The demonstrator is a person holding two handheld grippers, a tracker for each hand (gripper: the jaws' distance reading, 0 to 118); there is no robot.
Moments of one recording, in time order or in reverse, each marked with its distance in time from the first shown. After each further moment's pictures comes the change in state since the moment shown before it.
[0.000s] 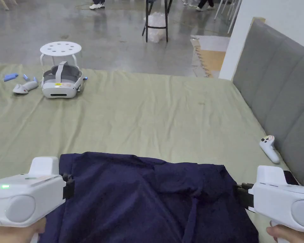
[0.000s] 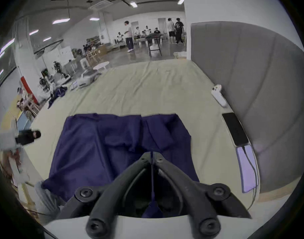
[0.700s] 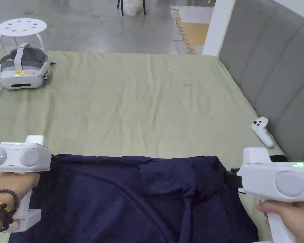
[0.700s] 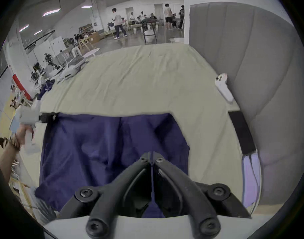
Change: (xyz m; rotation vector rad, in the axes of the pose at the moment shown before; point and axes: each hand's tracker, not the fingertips) left arm -0.038 0.069 -0.210 -0.213 0.143 -0.097; right arm 0.016 0.068 -0.088 -0.128 -0.045 -0.010
